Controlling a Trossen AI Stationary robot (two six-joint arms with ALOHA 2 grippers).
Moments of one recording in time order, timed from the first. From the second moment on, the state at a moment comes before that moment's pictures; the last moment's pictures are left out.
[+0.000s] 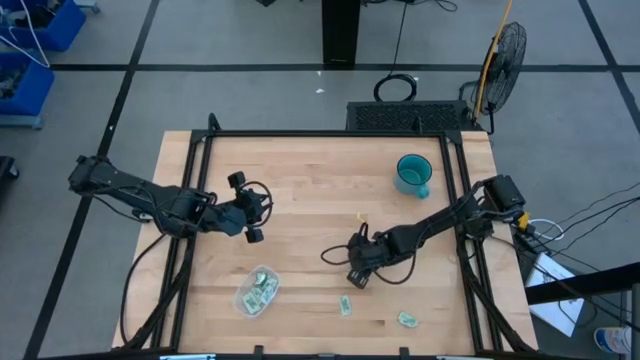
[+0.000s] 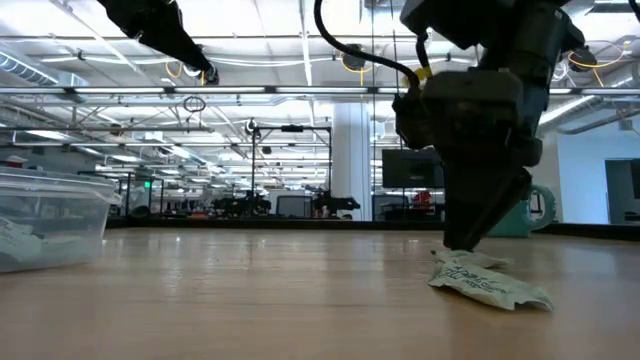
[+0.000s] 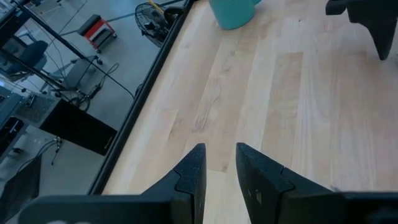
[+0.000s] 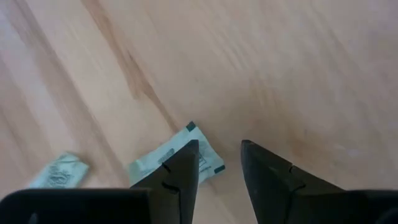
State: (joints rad) left arm -0.30 1.08 0.88 -0.57 -0.71 -0.11; right arm 0.33 1.77 0.95 -0.34 0.04 0.97
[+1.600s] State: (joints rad) left arm -0.30 1.08 0.88 -0.57 -0.71 -0.11; right arm 0.36 1.76 0.92 -0.31 -0.02 0.99
